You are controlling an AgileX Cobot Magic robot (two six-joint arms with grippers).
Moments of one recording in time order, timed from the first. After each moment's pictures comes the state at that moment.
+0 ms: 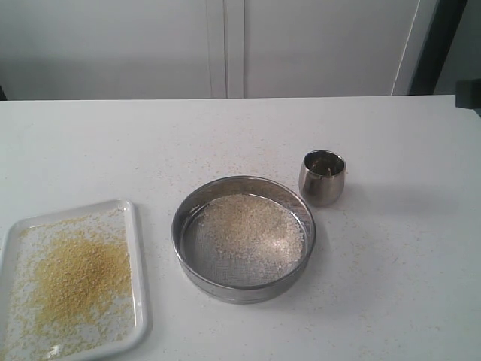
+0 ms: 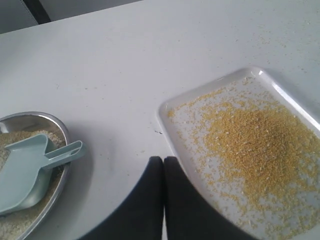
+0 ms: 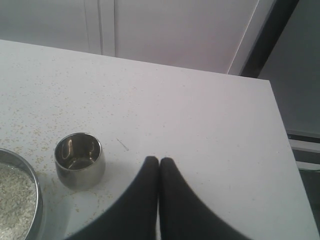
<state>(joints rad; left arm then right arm) -0.03 0.17 -0.30 0.03 0.66 0.15 0.15 0.94 -0.83 -0.19 0.43 0.13</state>
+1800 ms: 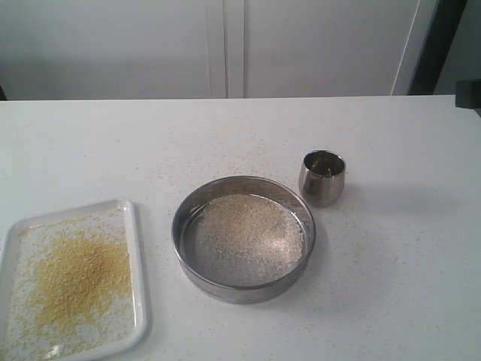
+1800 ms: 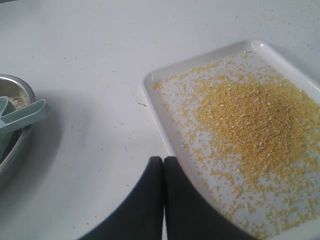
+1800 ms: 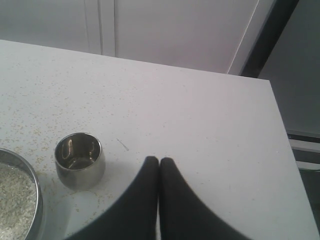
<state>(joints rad) -0.01 0.00 0.02 -0.05 0.46 0.16 0.15 0.94 -0.83 -0.19 0.43 0.13</state>
